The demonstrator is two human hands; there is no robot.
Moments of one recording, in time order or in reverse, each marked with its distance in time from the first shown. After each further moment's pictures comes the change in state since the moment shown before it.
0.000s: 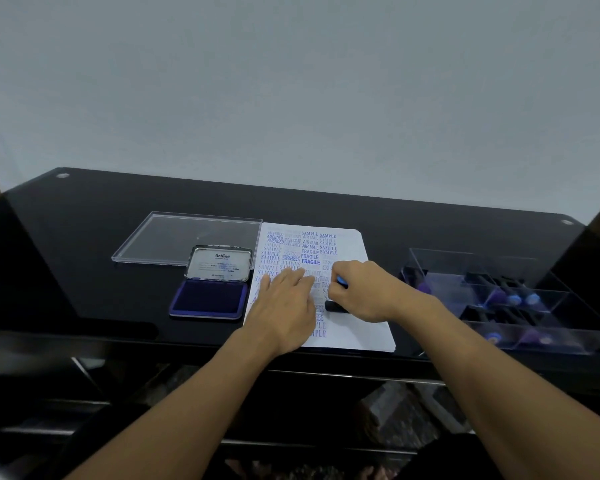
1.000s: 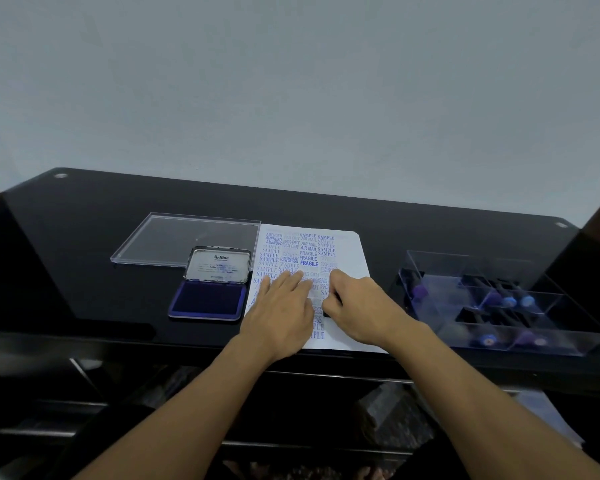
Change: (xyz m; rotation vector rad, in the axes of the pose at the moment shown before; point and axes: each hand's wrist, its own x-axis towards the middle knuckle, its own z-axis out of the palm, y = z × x) left_hand -0.003 -0.006 0.010 0.012 0.040 0.027; right_hand -0.011 0.001 0.029 0.032 0.158 -0.005
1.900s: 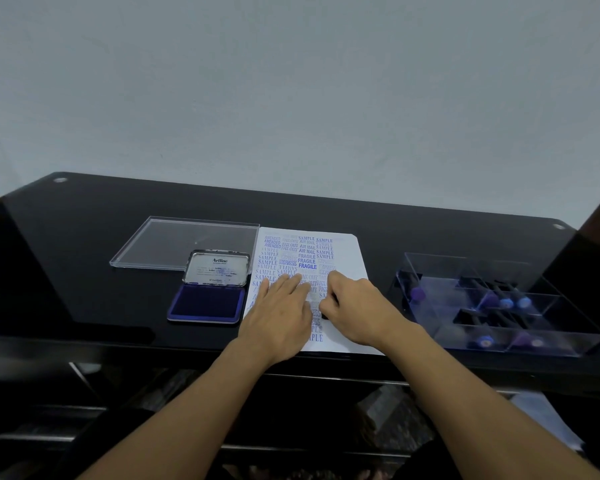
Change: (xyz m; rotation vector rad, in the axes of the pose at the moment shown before) left_hand 0.000 -0.001 0.000 -0.007 0.001 0.002; right_hand 0.000 -0.003 -0.001 -0.005 -0.008 0.042
